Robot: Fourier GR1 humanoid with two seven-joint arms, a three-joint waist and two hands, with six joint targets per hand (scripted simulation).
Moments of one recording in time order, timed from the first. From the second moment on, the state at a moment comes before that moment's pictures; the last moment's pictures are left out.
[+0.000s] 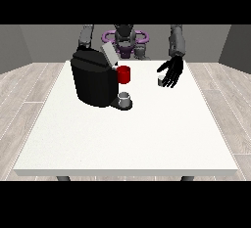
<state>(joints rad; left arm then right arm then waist) -0.44 0.42 -0.04 -0.96 -0.54 -0.09 -0.16 -0.23 -0.03 0.02 -1.38 0.16 -0.16 -0.01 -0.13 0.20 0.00</state>
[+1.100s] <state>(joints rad) -0.56 0.41 -0.15 -0.75 -0.86 -0.06 -0.21 -0.25 -0.03 0.00 -1.22 0.14 -0.17 -0.06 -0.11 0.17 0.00</state>
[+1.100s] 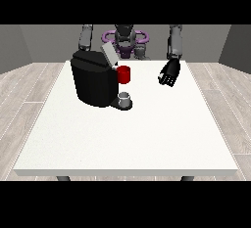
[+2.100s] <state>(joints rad) -0.74 0.35 -0.05 -0.78 -0.78 -0.30 -0.23 -0.25 -0.05 -0.01 -1.14 0.18 -0.18 -0.05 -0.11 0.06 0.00</state>
